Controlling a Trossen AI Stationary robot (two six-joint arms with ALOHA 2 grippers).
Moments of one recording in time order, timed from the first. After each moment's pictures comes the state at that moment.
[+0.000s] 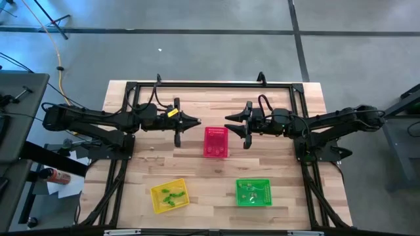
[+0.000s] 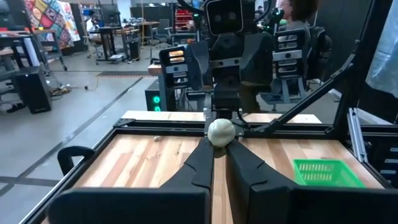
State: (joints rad) left arm 0.03 1.10 0.70 0.36 -0.07 0.03; right arm 0.02 1.21 0.68 0.62 0.11 0.13
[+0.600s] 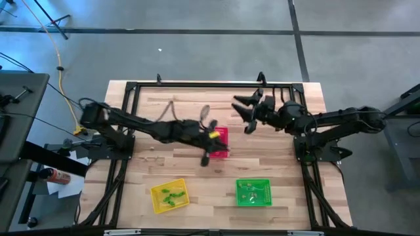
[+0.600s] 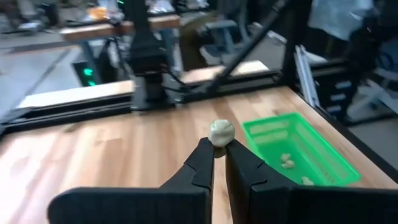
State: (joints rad) left arm -0.08 1.63 1.02 0.36 0.08 0.12; right arm -0.05 1.17 0.68 0.85 0.22 0.04
